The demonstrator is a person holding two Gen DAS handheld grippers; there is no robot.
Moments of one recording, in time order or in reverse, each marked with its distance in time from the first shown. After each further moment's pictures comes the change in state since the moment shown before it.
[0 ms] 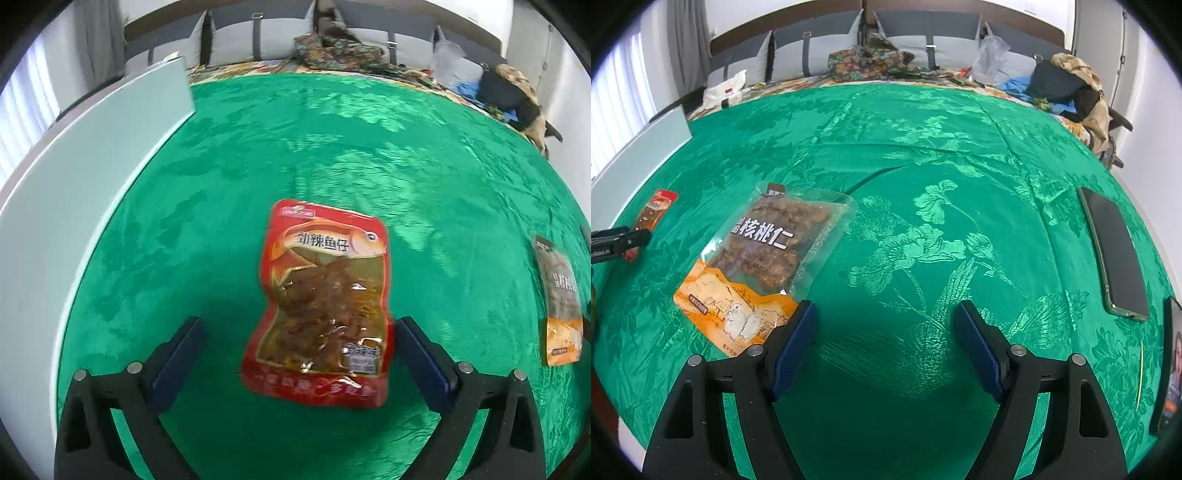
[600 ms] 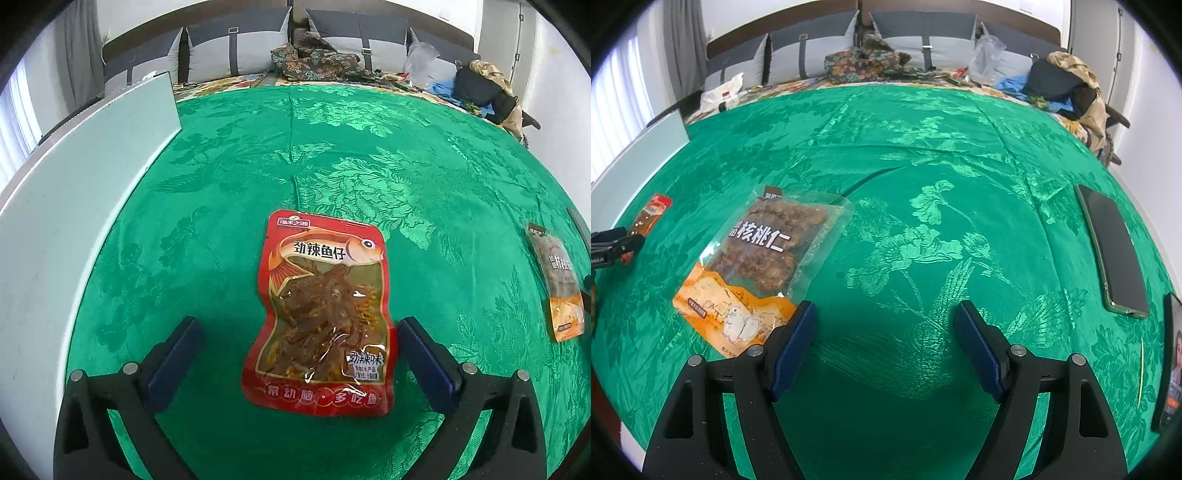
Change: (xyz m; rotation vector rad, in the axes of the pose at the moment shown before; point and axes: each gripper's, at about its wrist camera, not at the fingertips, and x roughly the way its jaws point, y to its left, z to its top) left arm 0.003 0.012 -0.001 0.092 -0.063 -0.061; right arm -0.002 -0.001 0.002 0.012 -0.005 -0.004
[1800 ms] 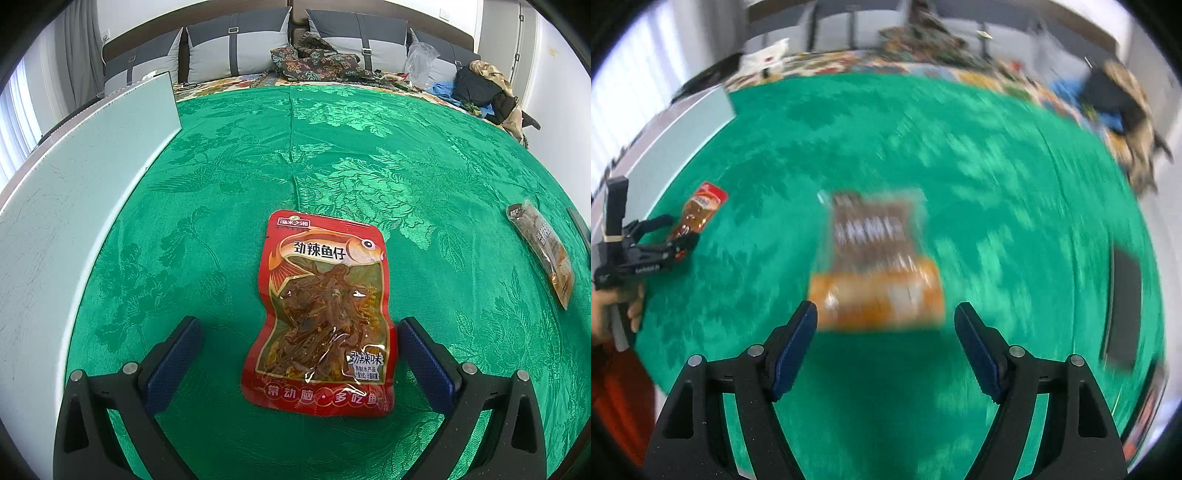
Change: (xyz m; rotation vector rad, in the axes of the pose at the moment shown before) left arm 0.000 0.000 0.000 0.000 -0.001 -0.001; right arm -0.015 0.056 0.069 -0.175 0.139 0.112
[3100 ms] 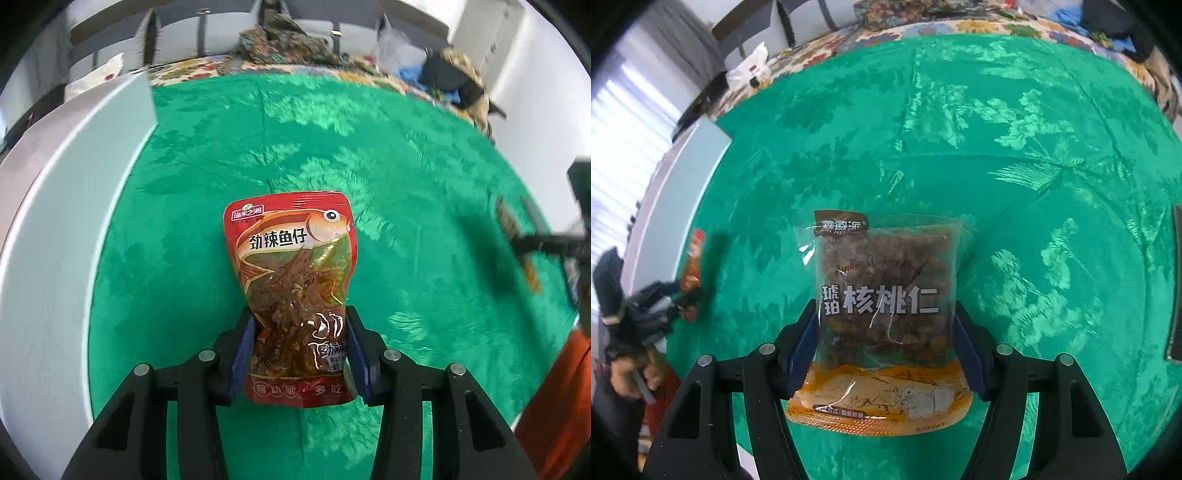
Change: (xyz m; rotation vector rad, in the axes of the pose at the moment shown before) left arm -0.051 0.019 0.024 0.003 0.108 -0.186; right arm 0.039 -0.023 0.027 0.242 0.147 0.208
